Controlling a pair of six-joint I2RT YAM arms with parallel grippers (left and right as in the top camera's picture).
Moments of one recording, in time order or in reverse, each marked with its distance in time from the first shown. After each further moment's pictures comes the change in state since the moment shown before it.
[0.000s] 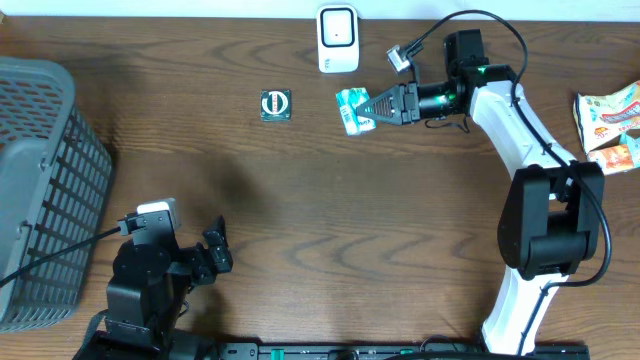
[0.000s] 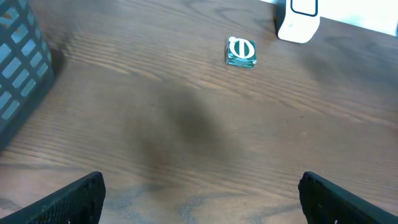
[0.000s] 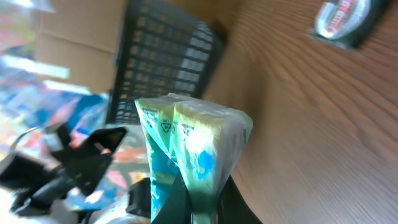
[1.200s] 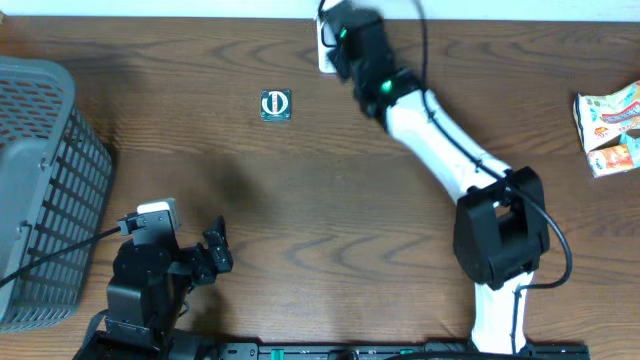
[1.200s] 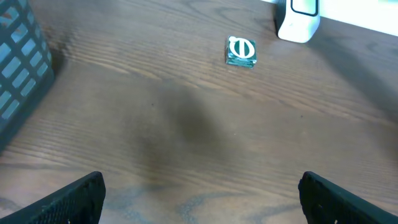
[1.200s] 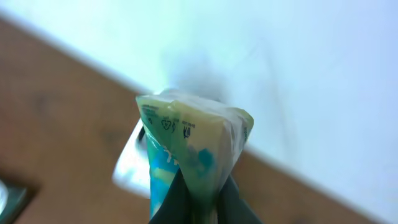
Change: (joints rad) left arm 0.000 0.000 0.000 0.000 0.000 0.000; right arm 0.324 0.047 0.158 0.692 1.551 -0.271
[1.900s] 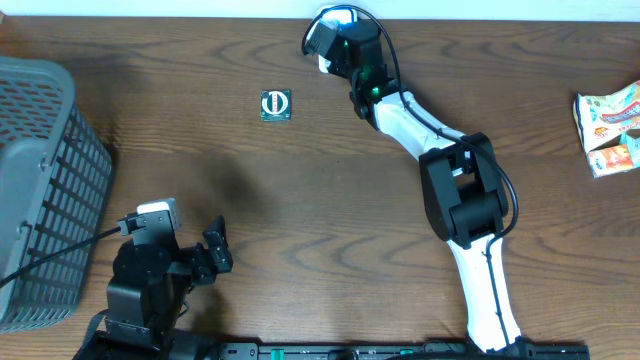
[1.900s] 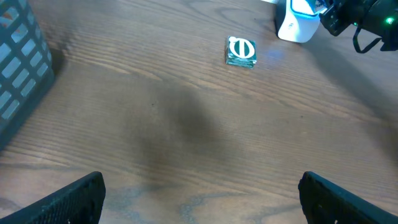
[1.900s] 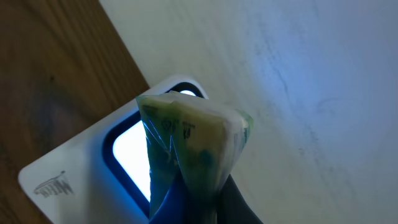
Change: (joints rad) left arm 0.000 0.000 0.000 0.000 0.000 0.000; right arm -0.039 0.313 0.063 0.321 -0.081 -0.593
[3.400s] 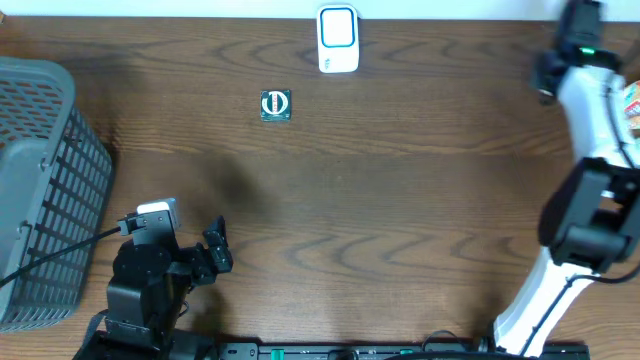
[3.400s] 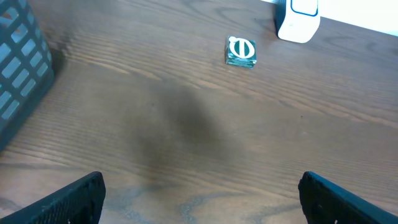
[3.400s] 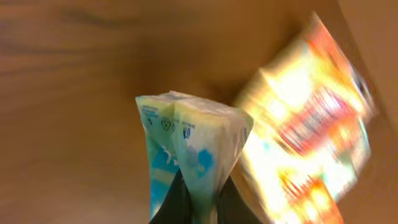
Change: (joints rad) left arm 0.000 0.000 0.000 0.000 0.000 0.000; right arm -0.689 -0.288 0.005 -0.927 0.185 0.926
